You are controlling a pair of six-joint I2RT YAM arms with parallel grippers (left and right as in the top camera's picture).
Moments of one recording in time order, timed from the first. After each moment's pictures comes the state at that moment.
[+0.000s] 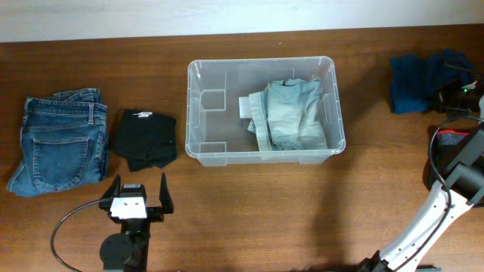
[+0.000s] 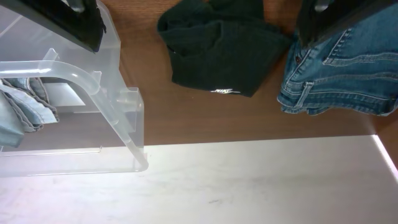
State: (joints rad) left arm -0.04 0.01 0.04 -0.13 -0.05 0.03; right arm -0.68 2.55 2.19 -0.91 -0.51 0.55
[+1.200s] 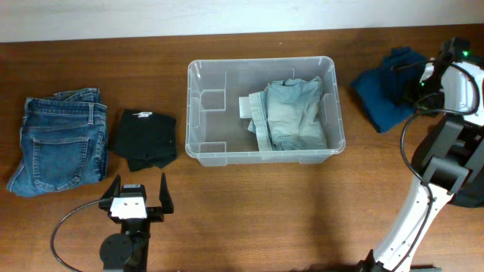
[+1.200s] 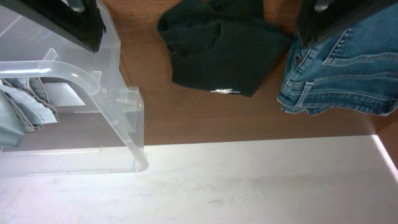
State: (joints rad) left arm -0.04 0.01 0.04 -0.13 -0.06 0.03; right arm -0.46 2.47 2.18 -1.15 -0.05 0.05
